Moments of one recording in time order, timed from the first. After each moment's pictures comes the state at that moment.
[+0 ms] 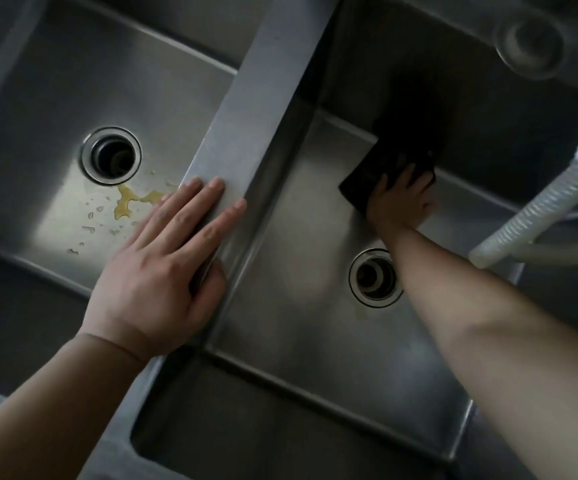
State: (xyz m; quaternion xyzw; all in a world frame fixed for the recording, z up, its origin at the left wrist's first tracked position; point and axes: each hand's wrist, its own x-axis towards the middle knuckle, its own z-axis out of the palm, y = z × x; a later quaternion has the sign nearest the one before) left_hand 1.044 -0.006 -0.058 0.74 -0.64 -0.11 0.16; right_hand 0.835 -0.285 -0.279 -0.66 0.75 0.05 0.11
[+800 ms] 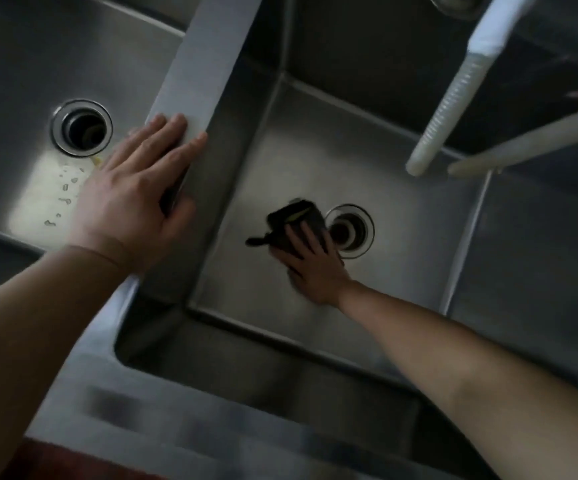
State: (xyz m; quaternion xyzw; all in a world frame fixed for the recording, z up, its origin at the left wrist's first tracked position) left_hand 1.039 -0.004 -0.055 0.75 -0.63 -0.10 0.15; right_hand 0.758 -0.089 -0.264 -0.93 0.25 0.18 0.20
